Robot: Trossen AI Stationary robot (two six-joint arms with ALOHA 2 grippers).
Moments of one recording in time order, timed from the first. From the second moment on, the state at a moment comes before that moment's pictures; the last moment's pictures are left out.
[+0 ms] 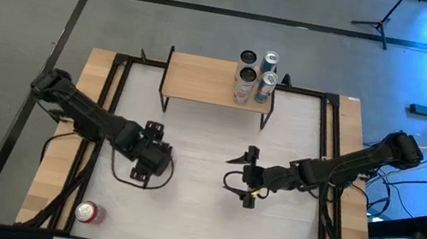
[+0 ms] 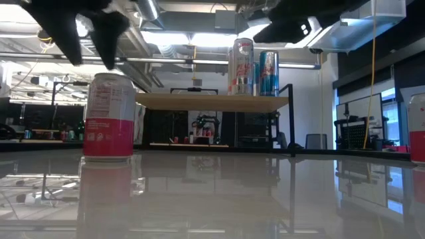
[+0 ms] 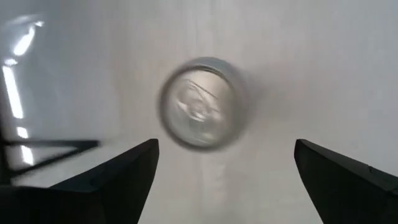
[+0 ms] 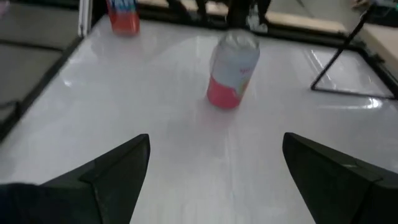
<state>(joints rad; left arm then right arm) -0.38 1.48 1.23 -1.17 -0.30 -0.30 0.39 1.37 0.82 0.08 0.33 0.05</state>
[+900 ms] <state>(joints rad) -0.78 1.39 0.70 -0.70 -0.75 -1.10 0.22 1.84 0.85 0.78 0.21 -0.08</state>
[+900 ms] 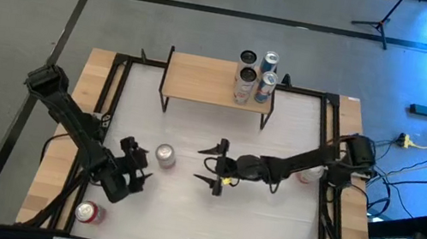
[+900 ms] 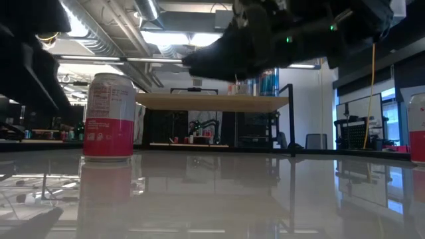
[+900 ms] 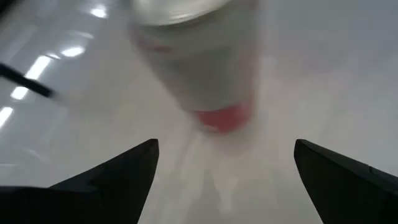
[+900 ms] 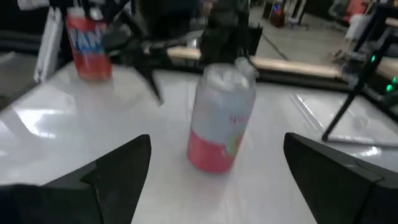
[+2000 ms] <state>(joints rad) -0.62 1.39 0.58 -0.65 -0.94 -1.20 0.20 2.16 1.20 0.48 0.56 -0.10</state>
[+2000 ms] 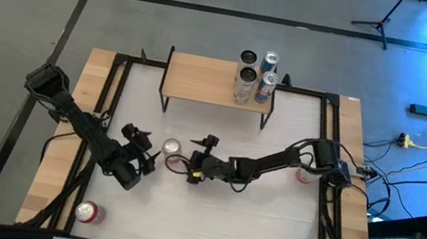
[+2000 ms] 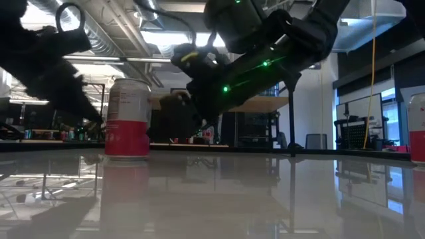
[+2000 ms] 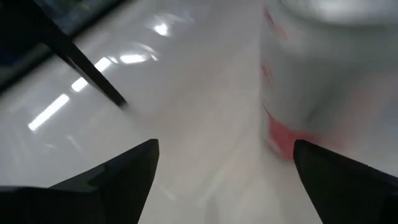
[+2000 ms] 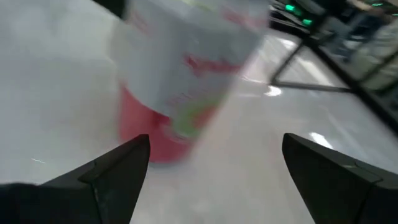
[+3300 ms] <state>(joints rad) -0.62 1.39 0.58 -0.56 -1.00 -1.14 0.17 2.16 1.21 0.52 0.55 -0.04</state>
